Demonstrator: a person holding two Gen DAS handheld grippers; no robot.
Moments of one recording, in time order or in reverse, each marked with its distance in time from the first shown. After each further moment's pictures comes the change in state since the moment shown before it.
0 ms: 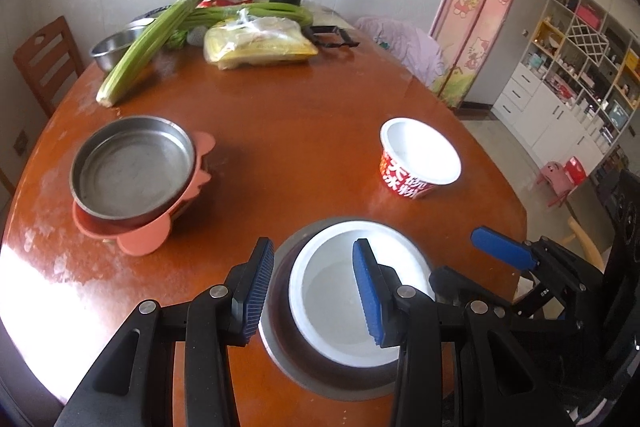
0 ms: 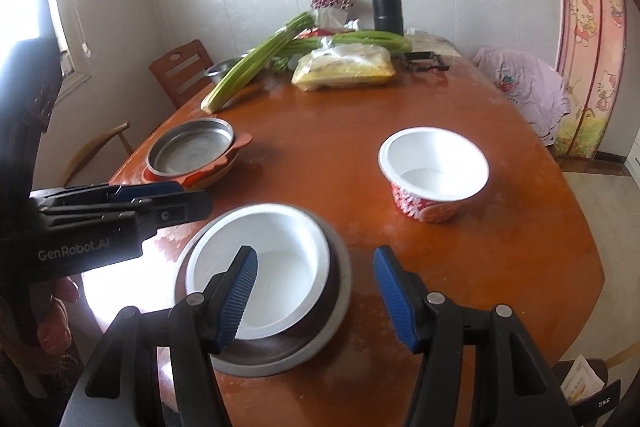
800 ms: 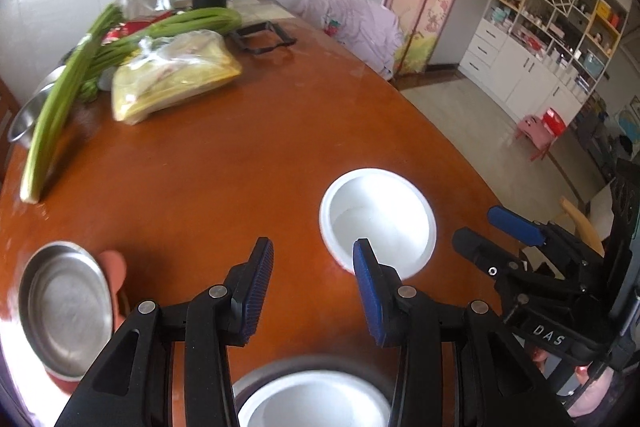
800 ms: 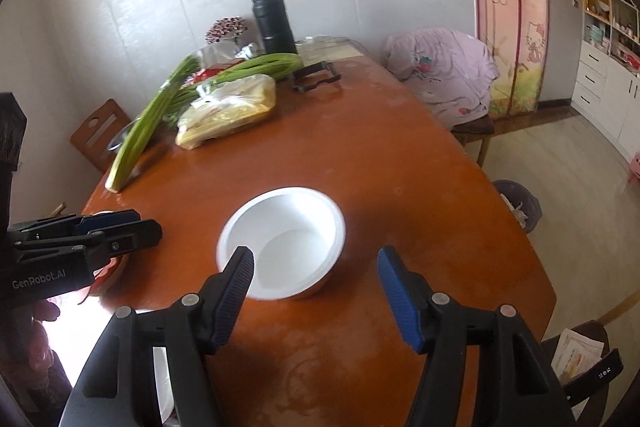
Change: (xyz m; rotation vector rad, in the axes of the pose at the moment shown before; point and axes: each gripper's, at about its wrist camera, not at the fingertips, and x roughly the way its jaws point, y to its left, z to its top) left arm 0.085 -0.063 0.114 0.175 0.107 -0.083; right arm 0.014 -0.124 0.051 0.258 -0.032 -0.177
